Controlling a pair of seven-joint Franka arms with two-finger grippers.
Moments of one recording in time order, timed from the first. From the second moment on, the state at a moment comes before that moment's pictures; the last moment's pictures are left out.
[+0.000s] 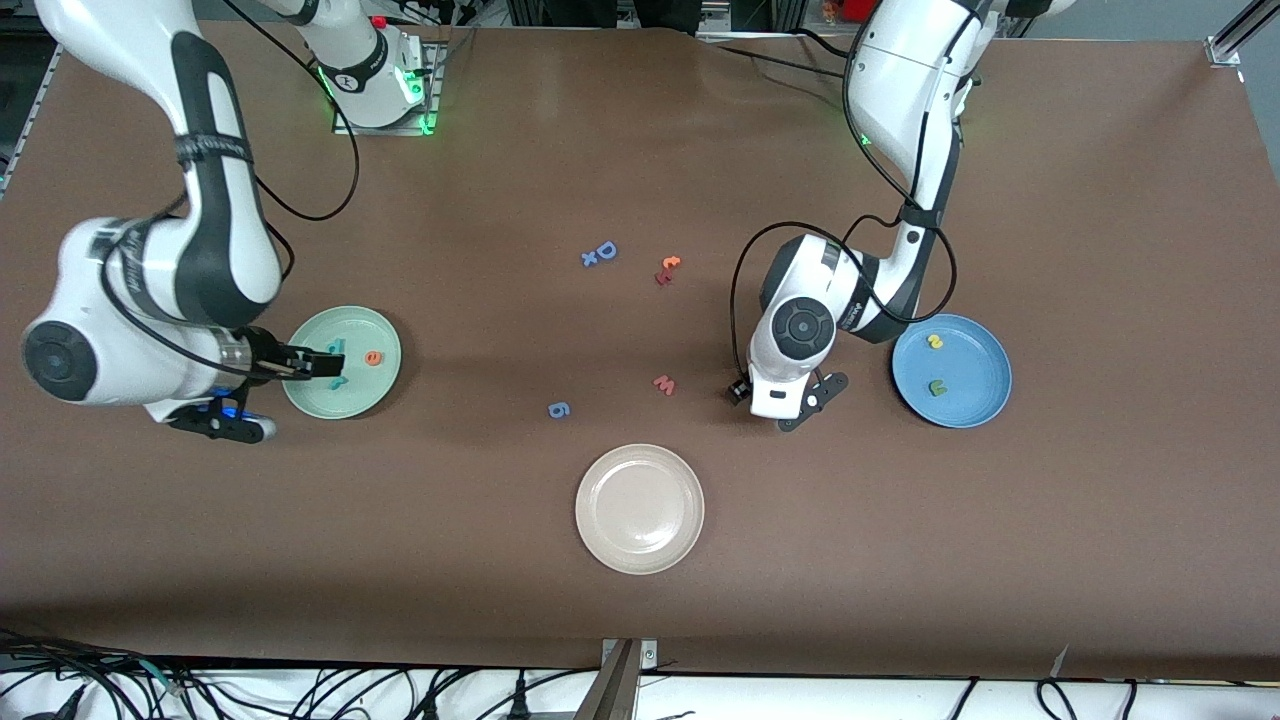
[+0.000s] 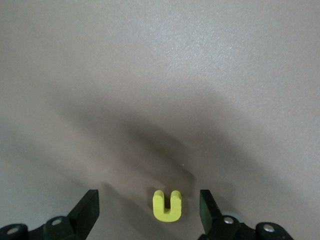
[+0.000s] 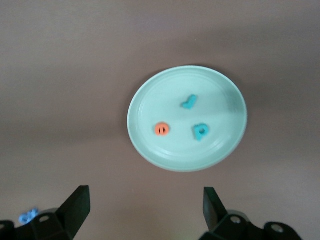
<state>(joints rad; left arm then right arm) -0.68 0.74 0.20 -1.65 -0.23 2.24 -1.06 0.34 0.50 -0.34 -1.46 0.22 1.58 0.14</state>
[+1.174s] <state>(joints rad) -0.69 0.75 0.17 -1.65 -0.21 2.29 -1.07 0.06 0.01 -0.04 -1.70 -0.01 1.66 0.11</state>
